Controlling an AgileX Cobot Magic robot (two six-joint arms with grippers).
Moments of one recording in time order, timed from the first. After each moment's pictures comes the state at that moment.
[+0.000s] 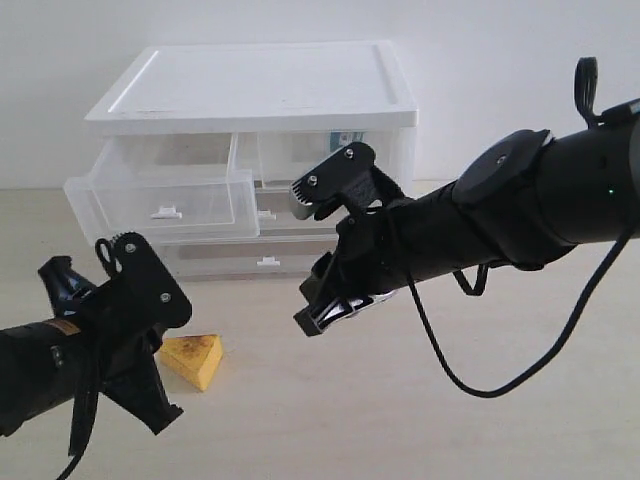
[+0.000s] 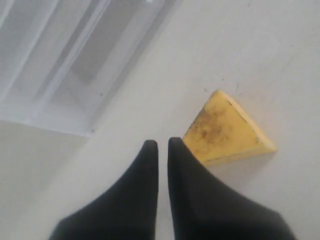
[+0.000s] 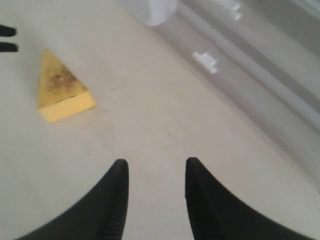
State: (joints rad) left arm -0.62 1.63 -0.51 -0.80 -0.46 1.24; right arm 0.61 1.75 -1.03 1.09 0.24 -1.35
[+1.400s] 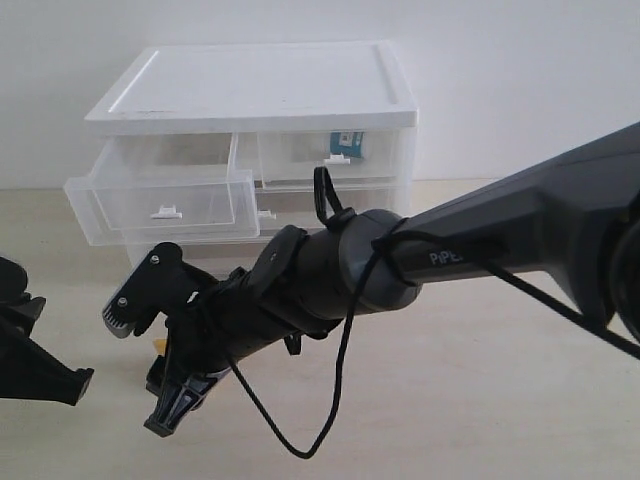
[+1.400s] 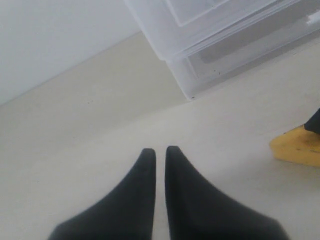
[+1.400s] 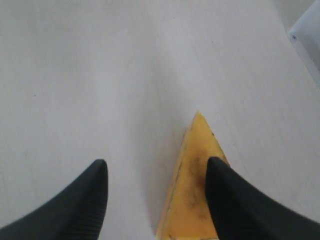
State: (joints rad) left arm -0.62 1.31 -0.28 -1.05 -0.71 1.06; right arm 0.88 2.18 -1.41 1.08 0.23 -1.46
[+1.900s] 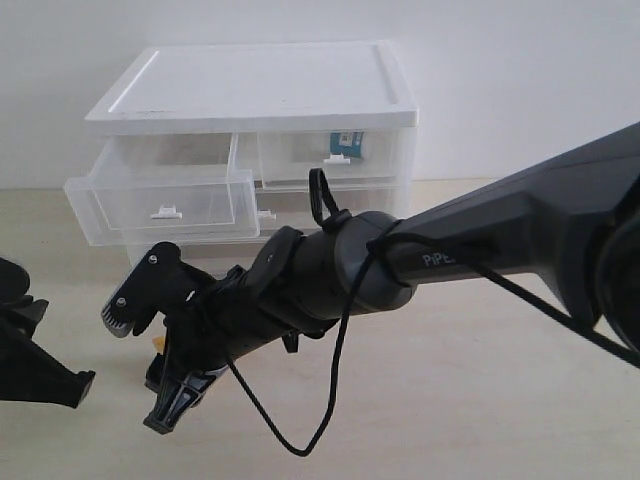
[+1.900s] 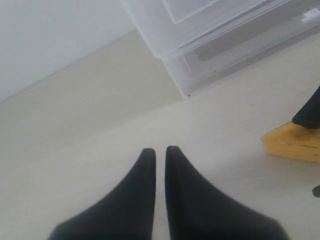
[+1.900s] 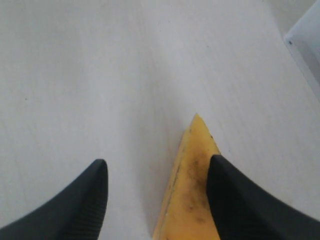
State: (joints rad) left arm -0.62 1.31 -0.28 -1.05 -0.69 1.06; right arm 0.88 2.19 -1.42 1.05 0.23 -1.45
